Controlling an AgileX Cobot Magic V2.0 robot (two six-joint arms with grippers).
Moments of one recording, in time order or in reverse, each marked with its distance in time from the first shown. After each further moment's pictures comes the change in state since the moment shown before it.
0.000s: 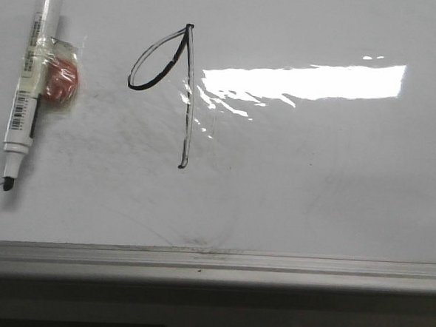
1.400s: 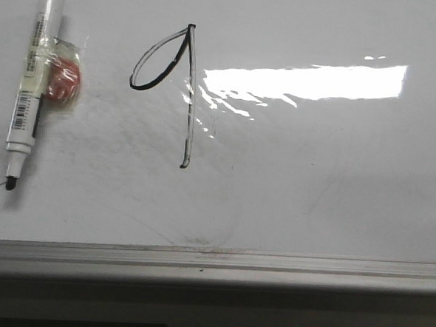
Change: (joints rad) left arm -0.227 0.189 -0.044 -0.172 -0.260 0.122; right arm 0.000 0.000 0.000 0.000 0.000 0.000
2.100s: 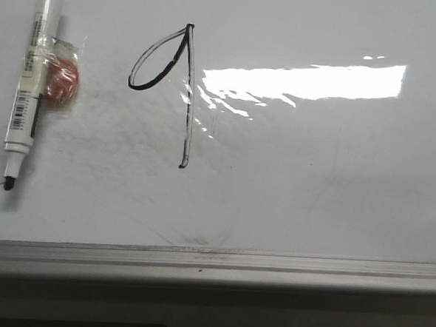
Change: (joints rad) left arm -0.820 0.306 -0.048 -0.591 -0.273 0.345; right arm 0.000 0.000 0.000 0.000 0.000 0.000
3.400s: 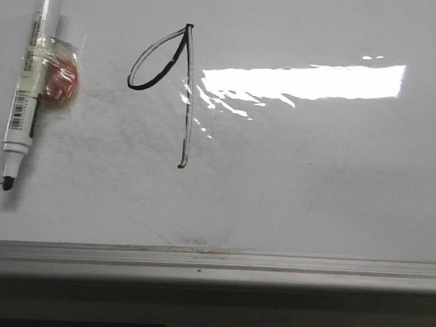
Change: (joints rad) left arm -0.009 0.001 0.000 -0.181 -0.017 0.000; right arm 0.000 0.018 -0.021 0.002 0.015 0.002
